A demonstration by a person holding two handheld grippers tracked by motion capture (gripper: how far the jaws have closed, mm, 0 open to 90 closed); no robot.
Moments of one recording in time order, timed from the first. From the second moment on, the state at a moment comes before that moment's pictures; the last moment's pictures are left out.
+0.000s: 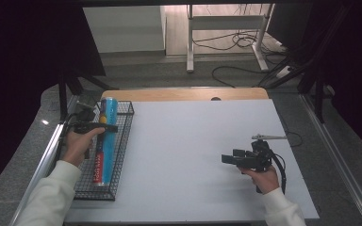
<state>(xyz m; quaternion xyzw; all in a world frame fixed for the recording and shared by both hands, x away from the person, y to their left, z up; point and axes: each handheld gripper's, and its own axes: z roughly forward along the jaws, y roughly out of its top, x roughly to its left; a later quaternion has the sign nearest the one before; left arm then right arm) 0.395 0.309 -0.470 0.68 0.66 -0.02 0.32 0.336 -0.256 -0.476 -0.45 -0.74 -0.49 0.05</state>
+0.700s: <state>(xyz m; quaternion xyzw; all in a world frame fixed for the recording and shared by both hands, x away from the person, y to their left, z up) 0.403 0.309 -0.486 0.67 0.67 -0.04 0.31 0.337 -0.257 -0.478 -0.46 -0.74 -0.48 0.05</state>
